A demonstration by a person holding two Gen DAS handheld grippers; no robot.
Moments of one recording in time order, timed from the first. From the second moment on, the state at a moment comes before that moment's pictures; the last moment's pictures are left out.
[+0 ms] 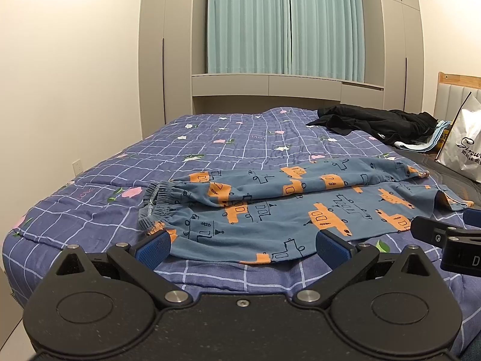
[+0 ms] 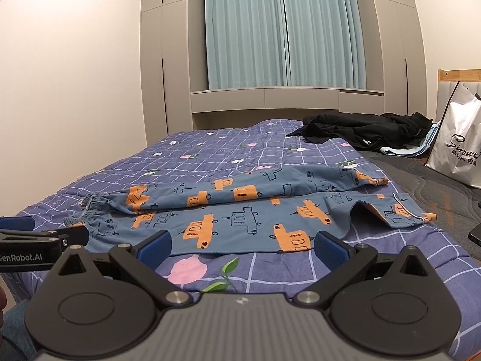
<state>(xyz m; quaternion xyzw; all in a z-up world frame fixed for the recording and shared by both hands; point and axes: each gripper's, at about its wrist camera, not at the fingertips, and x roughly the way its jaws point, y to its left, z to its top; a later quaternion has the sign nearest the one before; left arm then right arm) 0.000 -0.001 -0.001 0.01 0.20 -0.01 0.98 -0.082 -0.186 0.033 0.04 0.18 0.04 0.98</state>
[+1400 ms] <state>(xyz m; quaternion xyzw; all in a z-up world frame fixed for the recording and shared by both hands) 0.077 0.022 0.000 -0.07 0.38 0.02 0.92 -0.028 -0.190 0.040 0.03 0.22 0.06 0.97</state>
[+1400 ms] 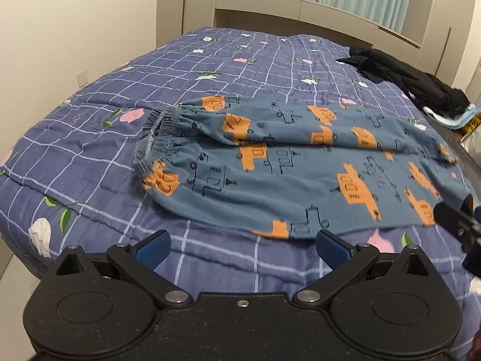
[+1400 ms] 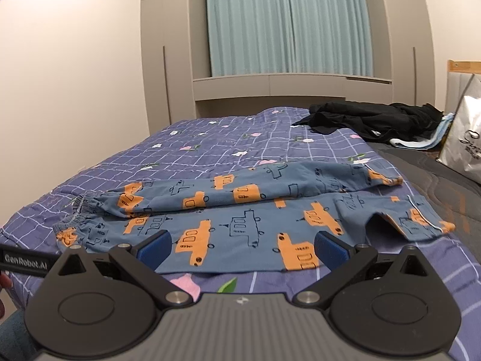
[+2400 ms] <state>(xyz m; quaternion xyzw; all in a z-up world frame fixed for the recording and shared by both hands) 0.239 0.063 0.027 -0.03 0.36 0.00 0.93 0.134 -0.209 0.050 0.01 0.33 0.08 0.94</state>
